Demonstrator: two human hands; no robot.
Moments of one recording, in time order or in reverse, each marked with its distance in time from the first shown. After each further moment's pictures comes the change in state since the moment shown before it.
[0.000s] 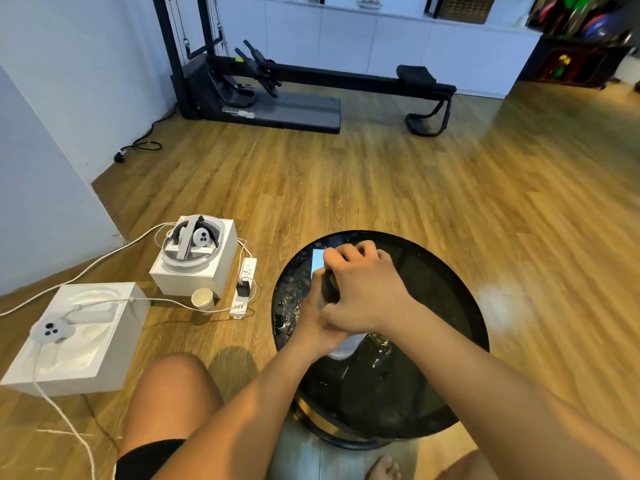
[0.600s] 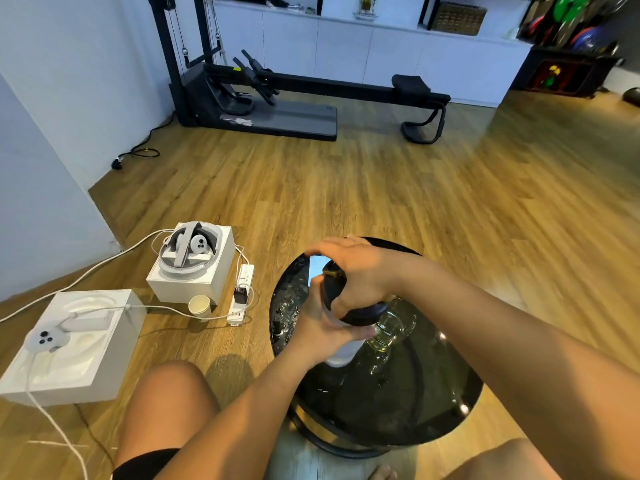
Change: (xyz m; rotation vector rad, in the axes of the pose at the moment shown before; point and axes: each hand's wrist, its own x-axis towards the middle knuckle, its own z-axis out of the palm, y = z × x) left_hand -0.004 0.010 -0.003 0.004 -0.013 -0.021; right_hand 0.021 0.006 -0.061 0.111 -0.426 -0.039
